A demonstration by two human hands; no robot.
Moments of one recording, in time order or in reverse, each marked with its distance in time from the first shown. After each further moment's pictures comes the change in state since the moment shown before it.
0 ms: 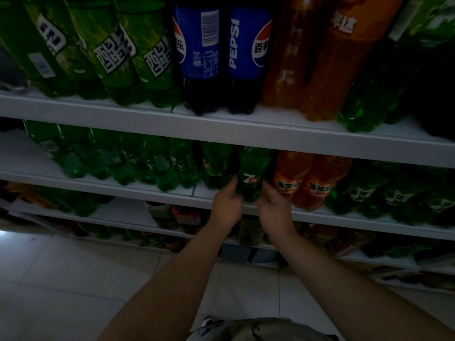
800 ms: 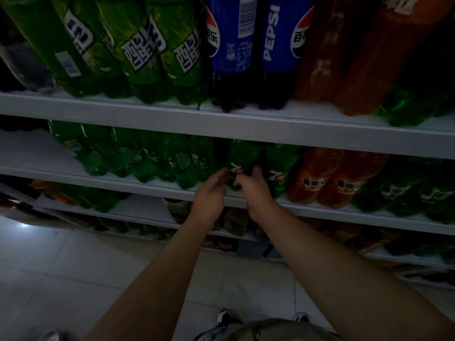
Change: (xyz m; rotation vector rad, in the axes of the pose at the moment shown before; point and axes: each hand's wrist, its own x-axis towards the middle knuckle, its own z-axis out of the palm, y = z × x) left_hand 0.001 -0.010 -0.085 -0.193 0.093 -0.071; right_hand 0.029 -0.043 0.089 0.164 -0.066 0.294
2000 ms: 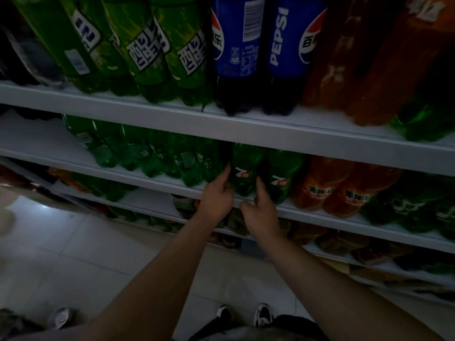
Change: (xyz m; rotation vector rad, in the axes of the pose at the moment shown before) left_hand 0.011 -0.002 0.005 0.399 -0.029 0.151; right_hand -0.014 0.045 -0.017 -0.348 0.017 -0.158
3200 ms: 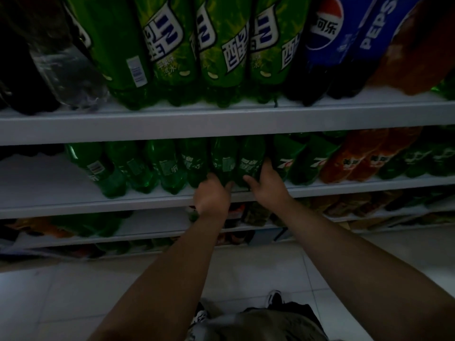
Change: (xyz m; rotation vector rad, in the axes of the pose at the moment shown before) left_hand 0.035 -0.058 -0.107 0.651 0.025 -0.131; right_hand 0.042 -0.036 0.100 -0.438 0.264 -0.231
